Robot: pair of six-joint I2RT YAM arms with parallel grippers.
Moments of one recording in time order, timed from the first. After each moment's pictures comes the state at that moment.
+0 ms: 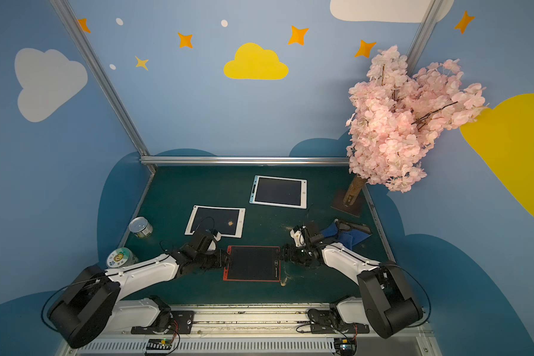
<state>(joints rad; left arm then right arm) -0.58 1.29 0.44 -0.11 0.26 -0.71 0.46 1.35 0.55 -0.30 -0.51 0.52</state>
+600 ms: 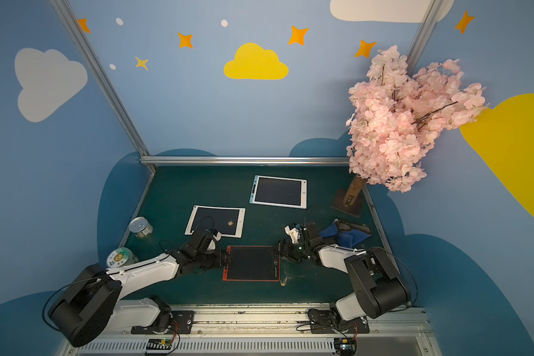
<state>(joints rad) -0.57 1.30 0.44 -0.10 0.29 -0.71 0.44 1.50 0.47 0.12 -0.76 0.68</state>
